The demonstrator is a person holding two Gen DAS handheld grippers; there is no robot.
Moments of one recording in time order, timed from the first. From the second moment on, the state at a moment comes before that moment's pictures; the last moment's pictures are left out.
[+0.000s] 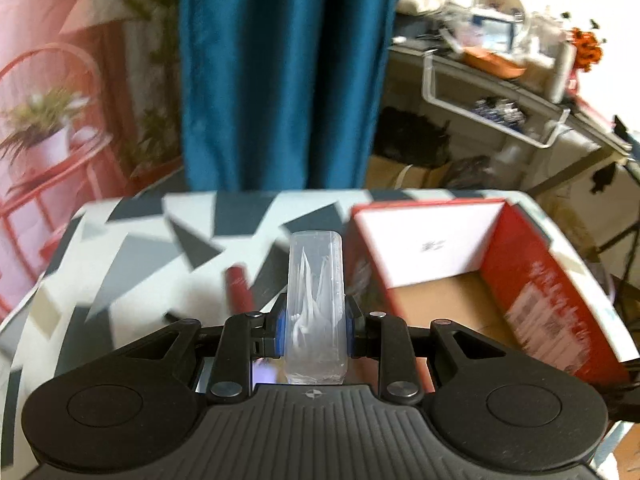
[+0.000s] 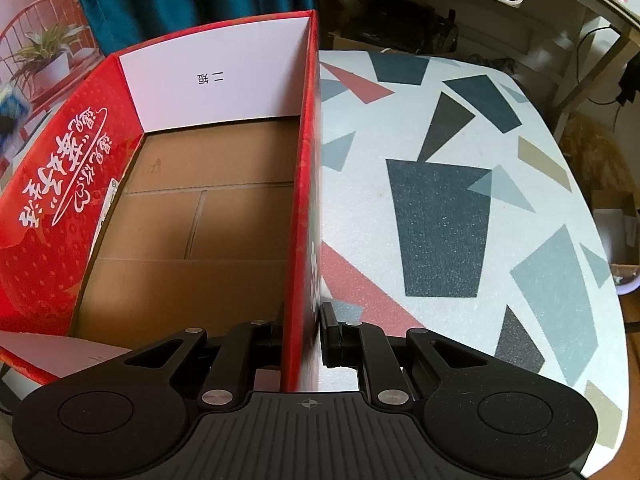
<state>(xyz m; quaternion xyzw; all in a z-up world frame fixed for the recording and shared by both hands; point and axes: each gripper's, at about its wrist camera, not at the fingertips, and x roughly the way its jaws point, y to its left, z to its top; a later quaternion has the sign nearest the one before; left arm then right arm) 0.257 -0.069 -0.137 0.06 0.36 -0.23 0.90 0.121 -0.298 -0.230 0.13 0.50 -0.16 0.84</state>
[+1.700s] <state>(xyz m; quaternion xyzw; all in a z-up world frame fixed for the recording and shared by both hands) 0.244 -0.030 -0.165 0.05 0.37 -0.25 0.89 0.120 -0.303 -0.230 0.15 0.49 -0.14 0.85</state>
